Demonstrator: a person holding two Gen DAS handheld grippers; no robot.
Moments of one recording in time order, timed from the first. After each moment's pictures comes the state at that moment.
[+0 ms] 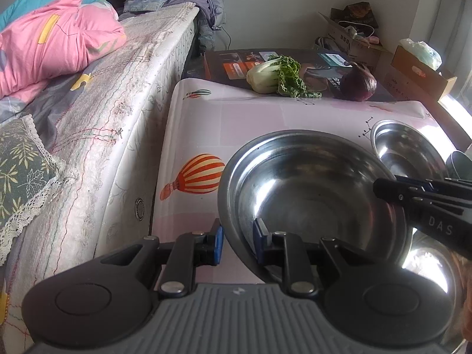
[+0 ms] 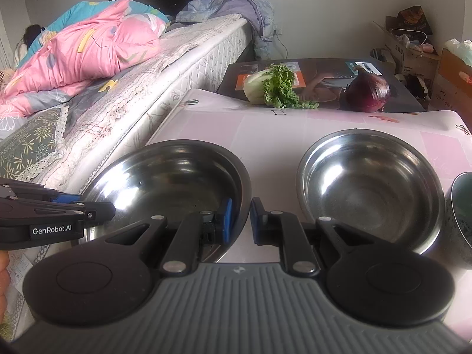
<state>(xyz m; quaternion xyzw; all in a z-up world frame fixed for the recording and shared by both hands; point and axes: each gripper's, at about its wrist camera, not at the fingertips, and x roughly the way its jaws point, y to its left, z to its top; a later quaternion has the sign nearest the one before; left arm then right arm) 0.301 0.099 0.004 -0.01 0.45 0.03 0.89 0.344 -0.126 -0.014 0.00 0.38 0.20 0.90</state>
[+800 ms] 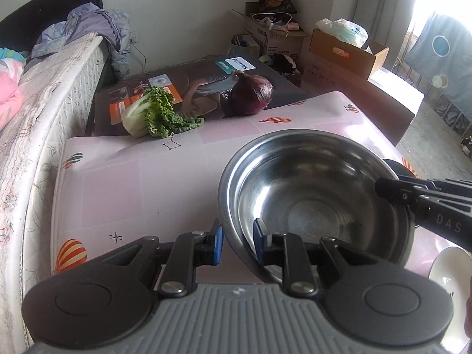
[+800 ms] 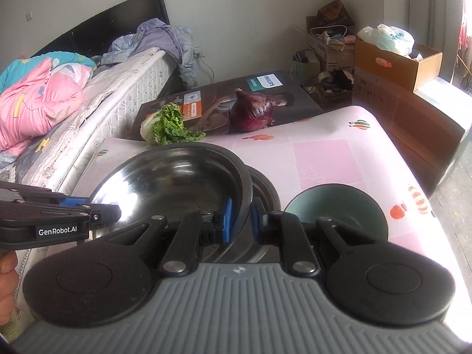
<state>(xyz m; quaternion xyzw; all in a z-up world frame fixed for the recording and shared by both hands) 0.378 -0.051 0.016 0.04 0.45 -0.11 0.88 0.365 -0.291 0.020 0.06 0.37 0.08 0.93</state>
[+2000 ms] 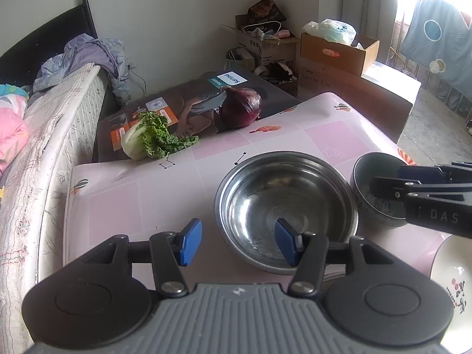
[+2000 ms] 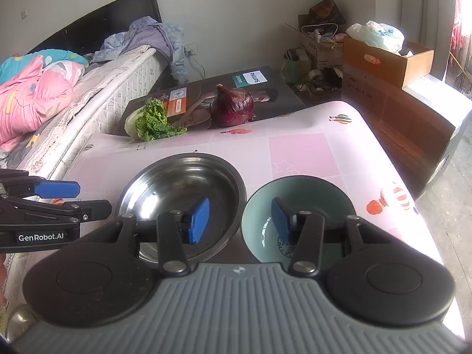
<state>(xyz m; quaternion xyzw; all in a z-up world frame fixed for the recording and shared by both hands) 0.354 -0.080 0.031 0.10 0.41 -0.10 0.90 0.356 -0.313 0.009 0.05 0.37 0.07 0.93</state>
